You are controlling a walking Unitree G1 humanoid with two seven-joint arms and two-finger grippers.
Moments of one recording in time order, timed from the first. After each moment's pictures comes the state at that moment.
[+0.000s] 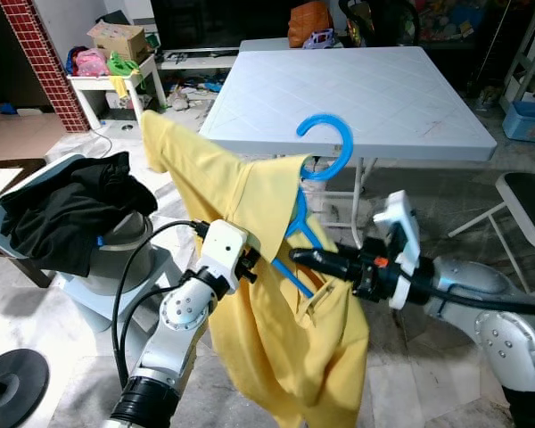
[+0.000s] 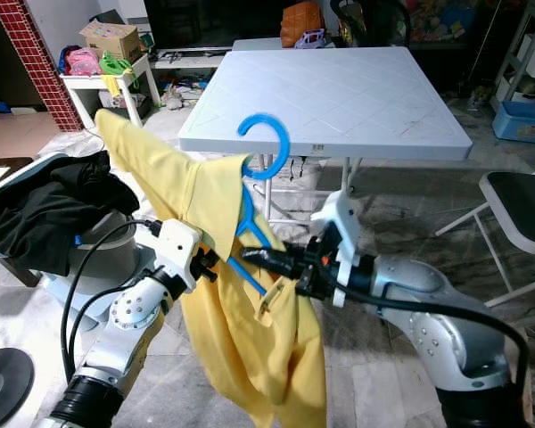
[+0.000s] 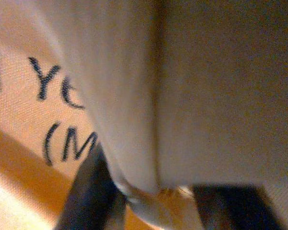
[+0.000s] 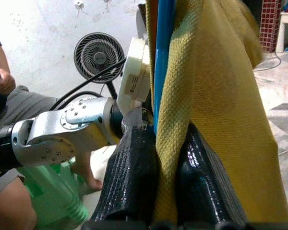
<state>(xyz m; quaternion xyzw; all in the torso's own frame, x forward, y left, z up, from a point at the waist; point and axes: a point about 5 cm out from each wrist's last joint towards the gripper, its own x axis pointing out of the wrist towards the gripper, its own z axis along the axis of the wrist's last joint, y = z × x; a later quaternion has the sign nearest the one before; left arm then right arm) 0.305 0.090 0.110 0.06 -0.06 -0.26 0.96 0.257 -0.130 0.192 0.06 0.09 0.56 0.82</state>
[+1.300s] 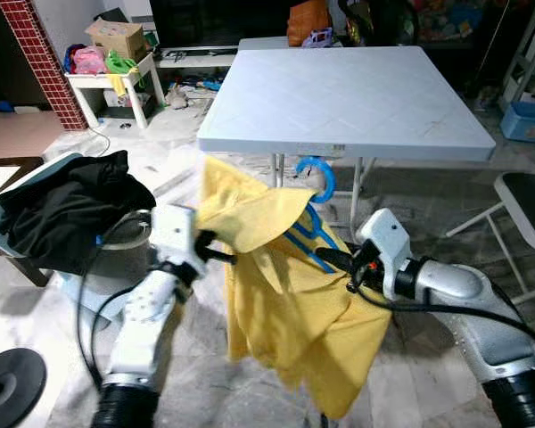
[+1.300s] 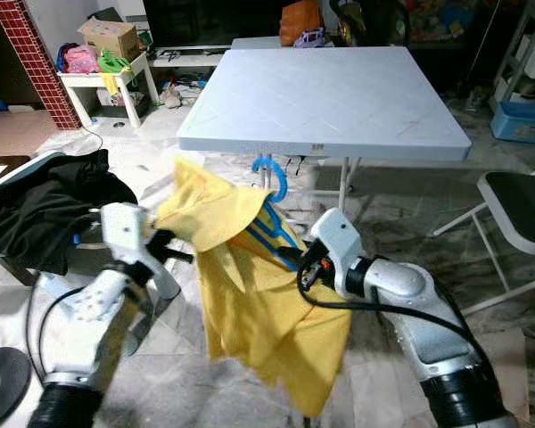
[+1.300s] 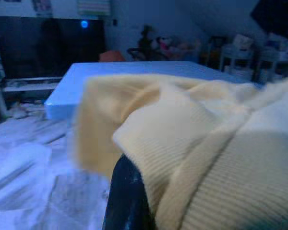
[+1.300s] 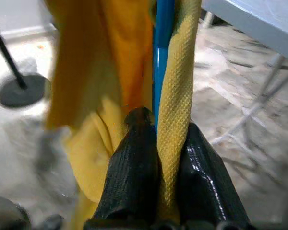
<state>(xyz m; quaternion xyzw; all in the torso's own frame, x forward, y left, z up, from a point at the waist) 0.305 0.138 0.132 -0.04 -0.08 -0.17 0.98 0.299 -0.157 0.140 -0.15 0.11 0.40 0.90</state>
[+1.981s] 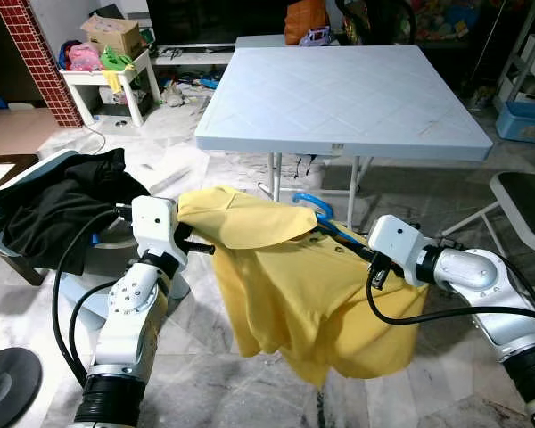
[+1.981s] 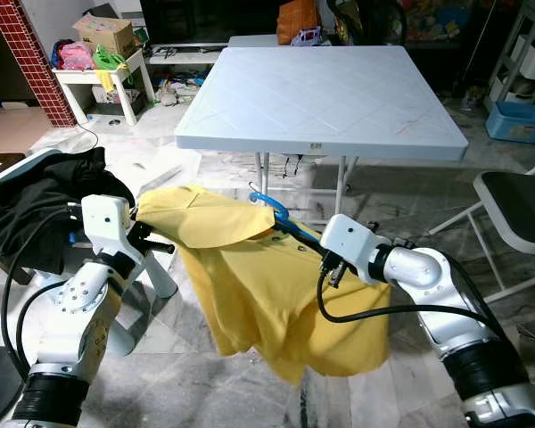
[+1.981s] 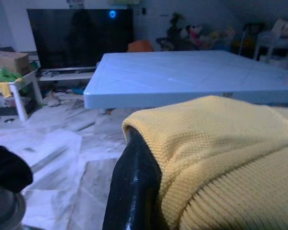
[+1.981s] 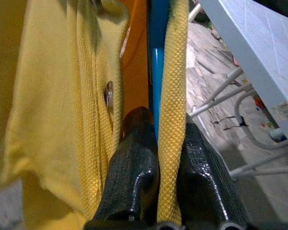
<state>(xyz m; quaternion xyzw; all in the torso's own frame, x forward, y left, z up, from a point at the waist) 0.315 0.157 0.135 -0.01 -0.06 -0.11 0.99 0.318 -0.186 0.143 -0.33 0.07 0.40 0.86</state>
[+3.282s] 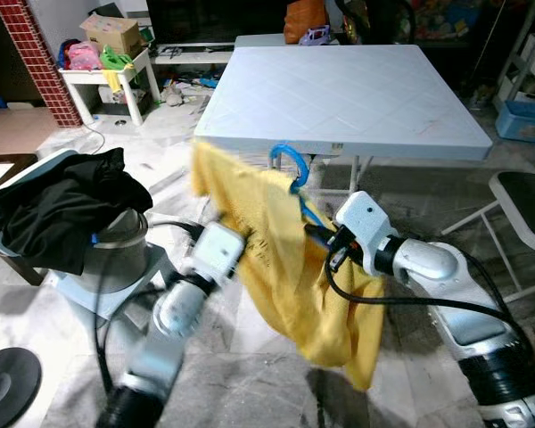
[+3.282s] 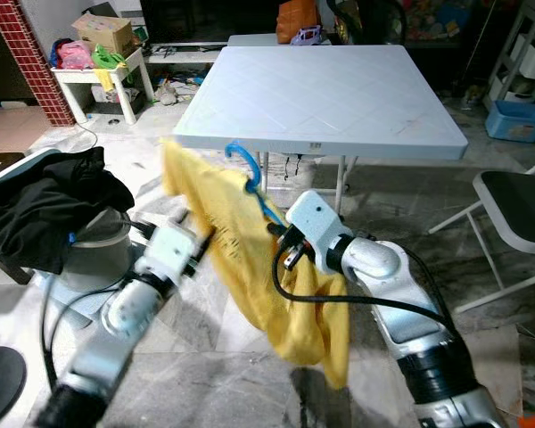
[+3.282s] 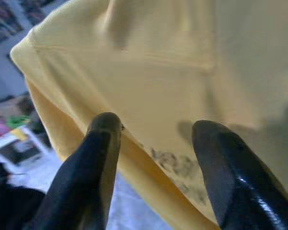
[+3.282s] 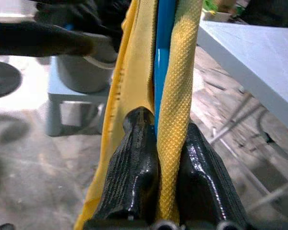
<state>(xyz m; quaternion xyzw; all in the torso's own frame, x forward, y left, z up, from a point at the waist) 0.305 0.113 0.114 0.20 -0.06 -0.16 0.97 0.313 -0.131 0.168 -0.21 0.05 0.40 0.89</state>
